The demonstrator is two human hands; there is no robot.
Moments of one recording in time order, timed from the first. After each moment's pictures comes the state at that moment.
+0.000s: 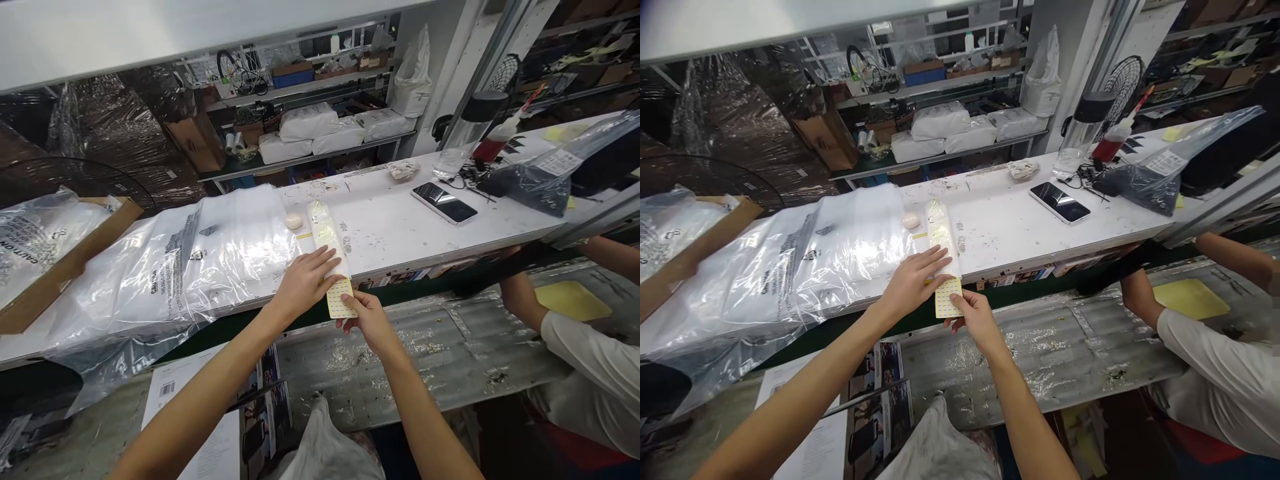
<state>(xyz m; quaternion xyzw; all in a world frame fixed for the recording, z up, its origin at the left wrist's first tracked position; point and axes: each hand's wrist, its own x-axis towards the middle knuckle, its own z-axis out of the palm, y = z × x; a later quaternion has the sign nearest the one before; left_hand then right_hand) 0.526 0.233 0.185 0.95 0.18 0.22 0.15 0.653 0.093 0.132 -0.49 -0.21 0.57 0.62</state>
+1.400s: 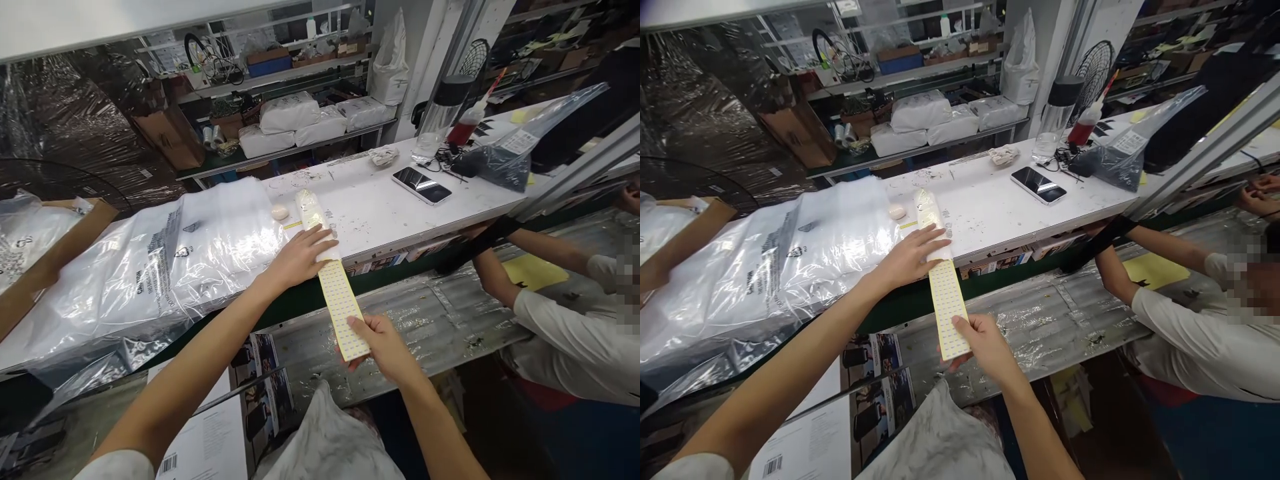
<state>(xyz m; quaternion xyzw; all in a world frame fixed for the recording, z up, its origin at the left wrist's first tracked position) 0.542 0.263 0.193 0.98 0.10 0.11 0.14 0.634 0.006 0.141 -0.52 -0.19 0.63 0.55</state>
